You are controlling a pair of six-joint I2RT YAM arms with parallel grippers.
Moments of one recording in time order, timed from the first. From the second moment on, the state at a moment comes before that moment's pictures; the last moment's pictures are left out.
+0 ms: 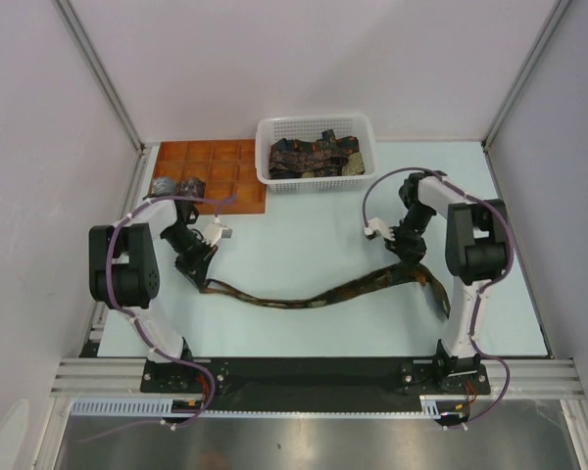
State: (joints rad) left arm 0.05 1.78 1.13 -1.19 0.34 0.70; right arm 0.12 2.01 1.44 -1.32 -0.31 -1.40
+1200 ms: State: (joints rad) left arm -0.09 1.50 1.04 -0.95 0.33 0.99; right arm -0.17 2.01 1.71 -1.33 -0.39 -1.02
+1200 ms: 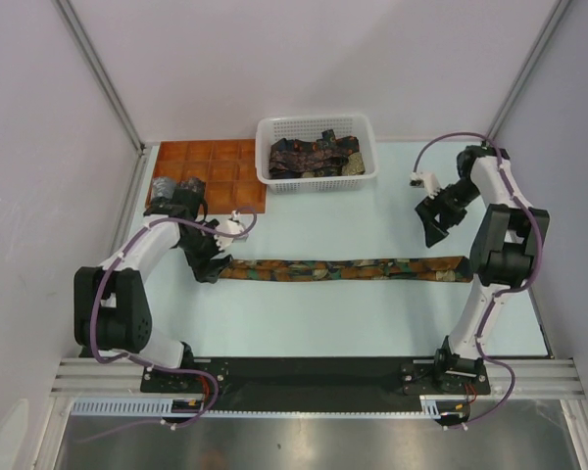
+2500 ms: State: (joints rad) left arm -0.01 1.74 1.19 -1.14 0.28 1.27; right arm 0.16 2.16 1.80 -1.33 -0.64 -0.80
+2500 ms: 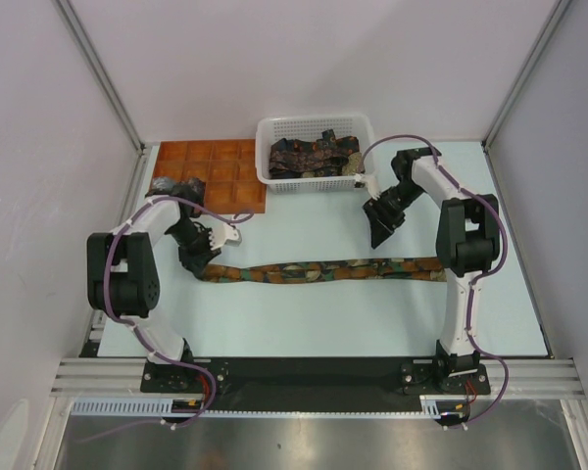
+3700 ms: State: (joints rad) left arm -0.69 1.77 1.10 -0.50 0.36 0.86; right arm 0.16 2.19 1.66 -1.14 -0.76 -0.58
